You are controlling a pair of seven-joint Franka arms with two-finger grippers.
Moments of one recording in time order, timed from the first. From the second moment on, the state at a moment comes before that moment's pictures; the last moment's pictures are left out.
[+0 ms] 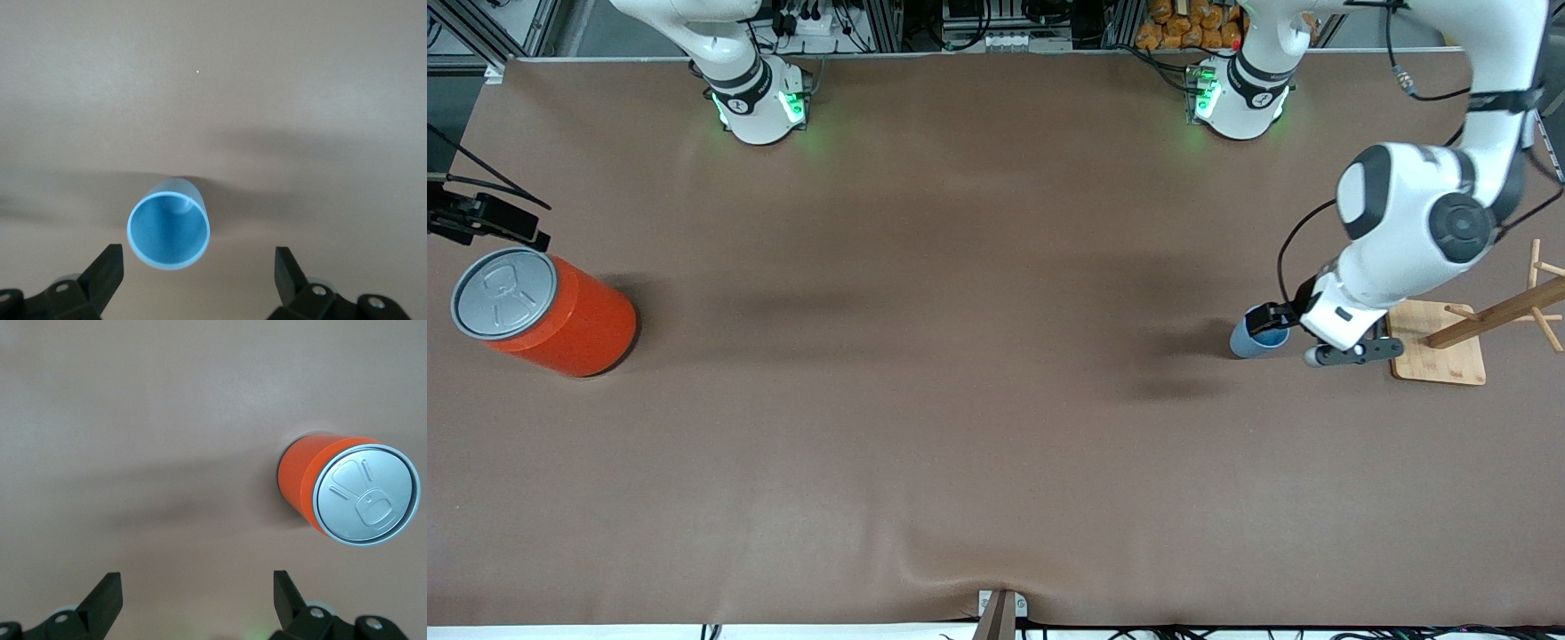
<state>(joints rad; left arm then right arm) -0.06 0.16 -0.08 -1.97 -0.09 2.10 -0.22 -0.05 0.05 -0.04 -1.49 0.02 1.46 0.03</state>
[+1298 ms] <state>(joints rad) 0.02 0.16 -0.08 -1.66 -0.09 1.84 -0.24 -0.05 0.05 -0.04 -1.49 0.02 1.46 0.03</state>
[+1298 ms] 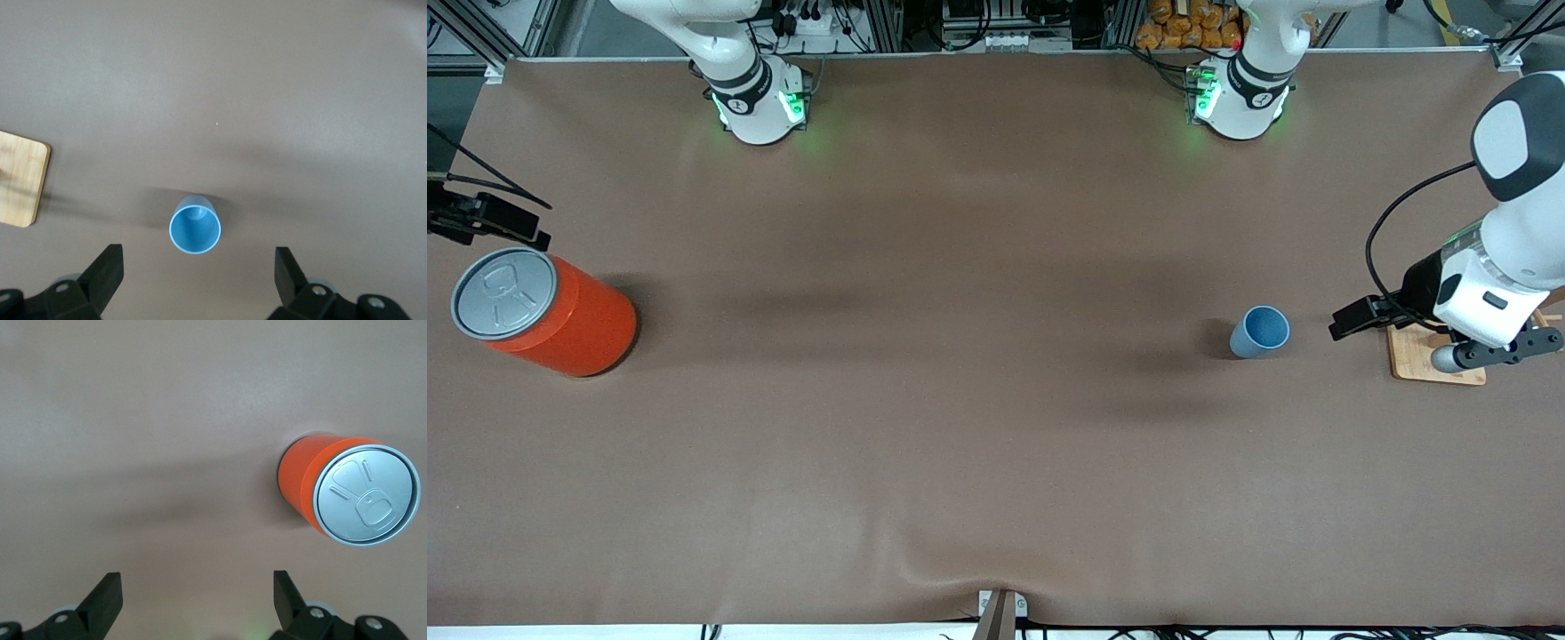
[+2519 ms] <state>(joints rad) 0.02 -0.02 0.00 -1.60 -0.07 1.57 -0.16 -0.05 0.05 -0.04 -1.49 0.02 1.46 0.03</state>
